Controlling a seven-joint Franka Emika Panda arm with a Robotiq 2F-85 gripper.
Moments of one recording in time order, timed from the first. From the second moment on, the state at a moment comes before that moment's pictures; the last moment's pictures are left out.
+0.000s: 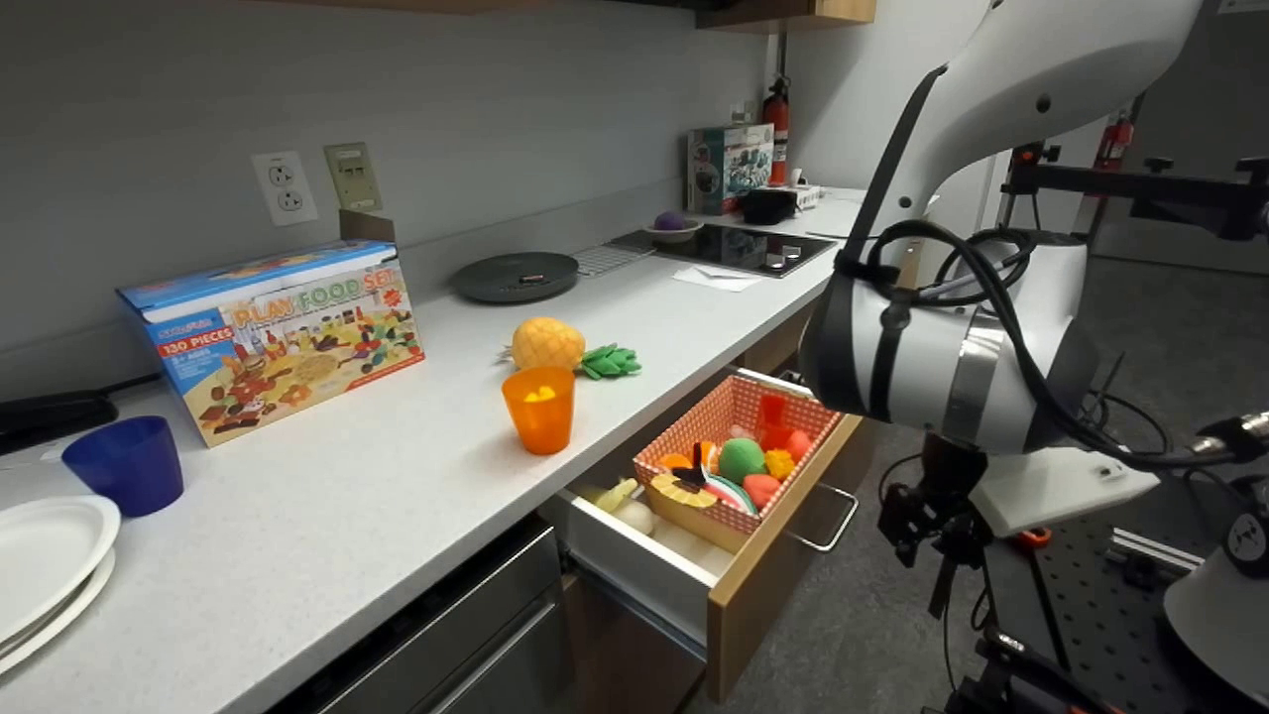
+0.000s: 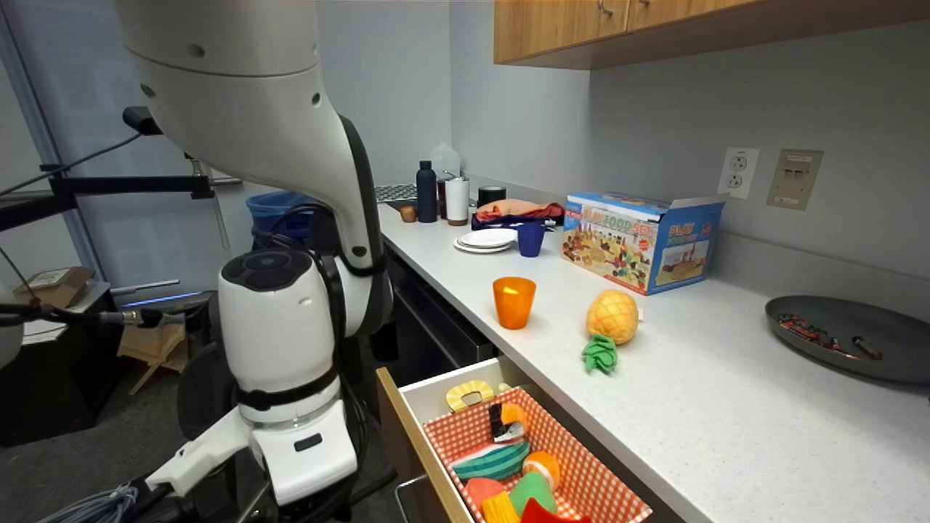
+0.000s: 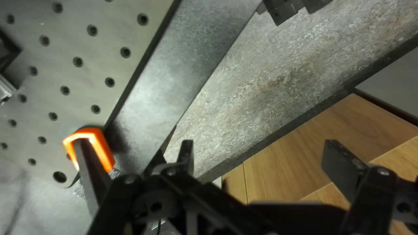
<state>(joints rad) -0.87 0.45 1.07 -2.77 1.94 3.63 -0.86</state>
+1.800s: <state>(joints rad) -1.08 0.10 1.47 -2.56 1.99 4.02 -1.19</state>
